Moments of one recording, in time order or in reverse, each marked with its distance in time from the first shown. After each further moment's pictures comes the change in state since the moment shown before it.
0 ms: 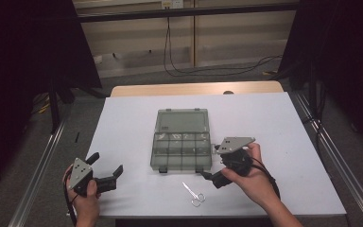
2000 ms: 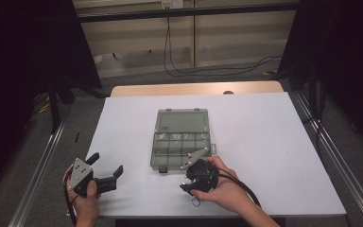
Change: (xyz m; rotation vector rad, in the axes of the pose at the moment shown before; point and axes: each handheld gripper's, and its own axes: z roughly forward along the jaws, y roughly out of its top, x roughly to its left) left arm 0.000 0.000 -0.001 0.007 -0.003 0.017; right arm 0.053 0.013 0.069 0.296 0.101 0.014
